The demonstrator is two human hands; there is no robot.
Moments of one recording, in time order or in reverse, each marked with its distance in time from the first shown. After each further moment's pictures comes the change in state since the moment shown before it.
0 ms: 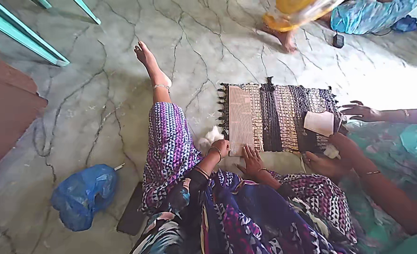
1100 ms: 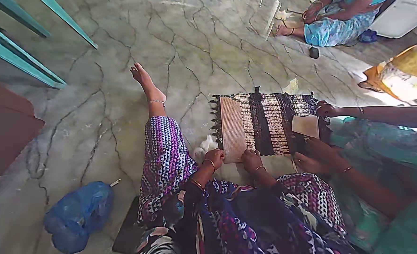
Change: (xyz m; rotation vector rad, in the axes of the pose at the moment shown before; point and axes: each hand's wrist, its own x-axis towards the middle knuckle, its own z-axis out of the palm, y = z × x) left_hand -0.023 0.002 0.007 0.018 0.103 0.053; right_hand -0.001 0.007 -0.036 -0.065 0.075 0.052
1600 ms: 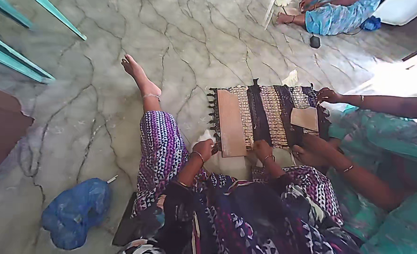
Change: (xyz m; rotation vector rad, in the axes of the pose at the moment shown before) left_hand -0.030 -0.011 -0.037 -0.114 0.065 -0.083; right_hand 0.000 0.050 -0.013 0.429 0.117 0.342
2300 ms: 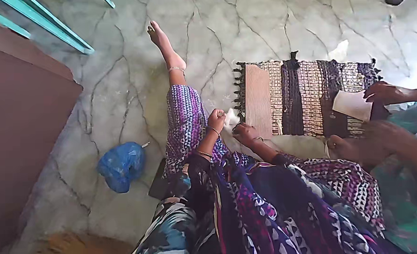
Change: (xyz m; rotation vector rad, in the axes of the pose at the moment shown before) left_hand 0.018 -0.046 0.010 -0.642 0.523 -0.152; right_hand -0.005 -0.122 0.076 -0.090 -0.250 -0.510
